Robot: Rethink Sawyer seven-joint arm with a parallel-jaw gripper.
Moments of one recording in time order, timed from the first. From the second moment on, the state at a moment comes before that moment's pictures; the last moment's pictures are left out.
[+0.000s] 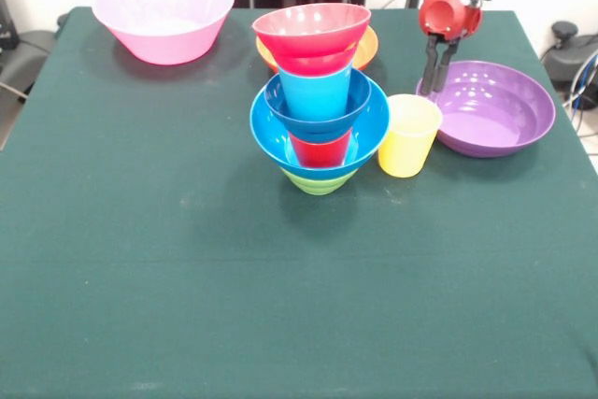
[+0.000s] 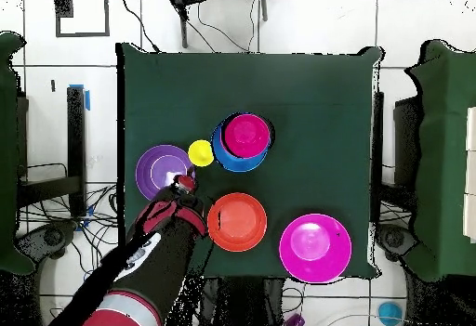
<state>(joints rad) 0.38 -0.41 -0.36 1.72 -0.33 -0.13 1.40</state>
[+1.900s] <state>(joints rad) 0.38 -0.40 -0.37 1.63 -0.34 -0.13 1.40</state>
